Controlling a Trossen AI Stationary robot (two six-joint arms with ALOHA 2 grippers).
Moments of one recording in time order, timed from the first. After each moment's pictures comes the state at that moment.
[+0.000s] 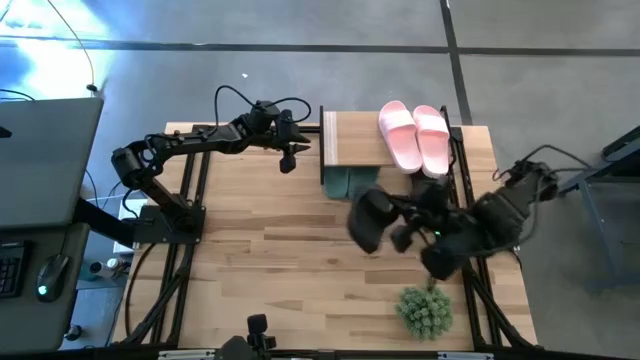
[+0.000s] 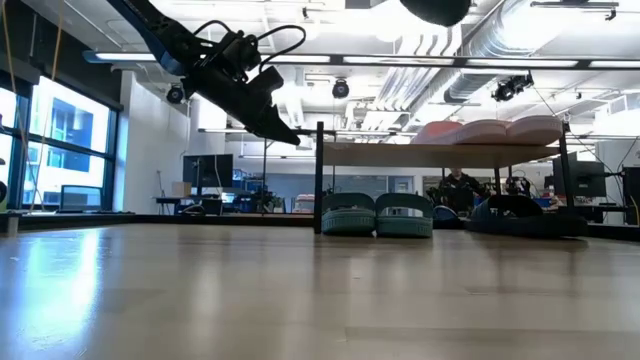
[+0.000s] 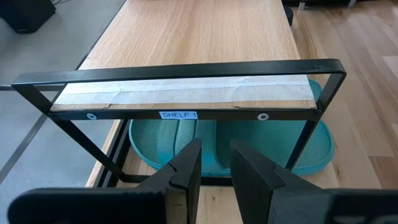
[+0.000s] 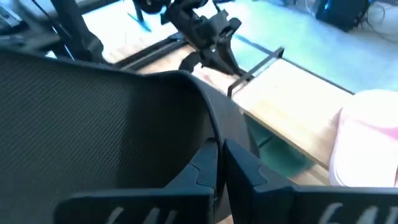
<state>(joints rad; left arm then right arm) 0.77 1.58 0.95 0.05 0.38 0.41 0.63 1.55 1.94 -1.57 0.97 1.18</state>
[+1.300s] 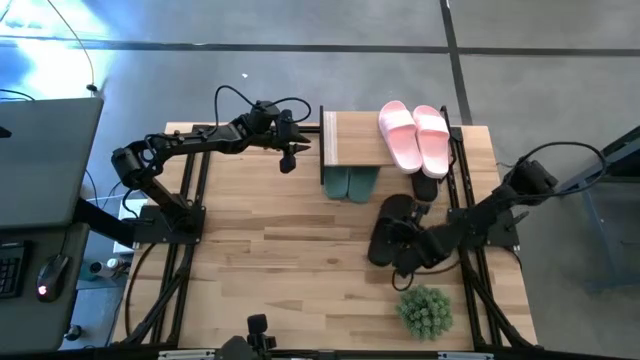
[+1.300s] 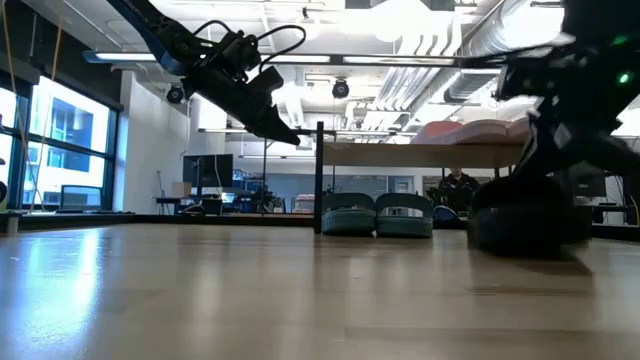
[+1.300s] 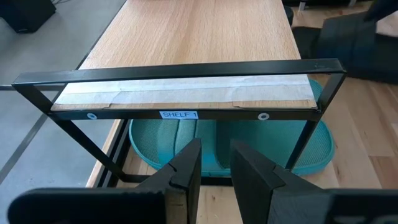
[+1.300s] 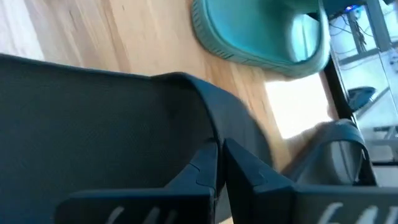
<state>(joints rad) 0.77 1.58 0.95 0.05 0.38 0.41 0.52 1.50 0.77 -0.91 0.79 0.79</state>
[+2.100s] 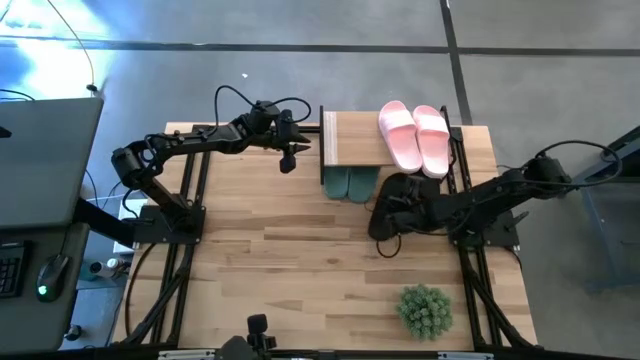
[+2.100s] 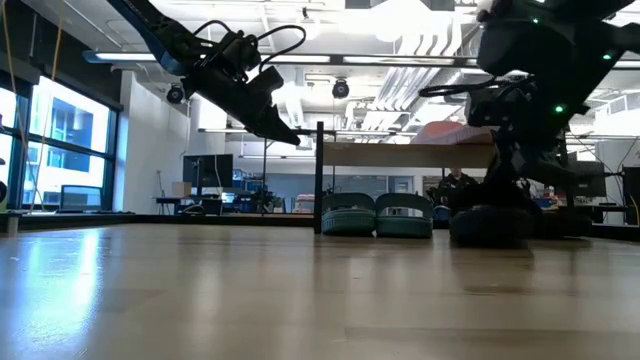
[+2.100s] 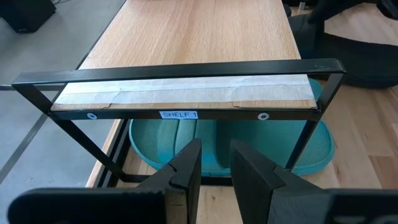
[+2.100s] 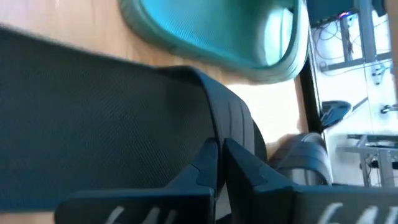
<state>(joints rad) 0.77 1.58 0.95 0.05 0.38 0.41 0.18 1.34 0.64 -0.67 0.77 0.22</state>
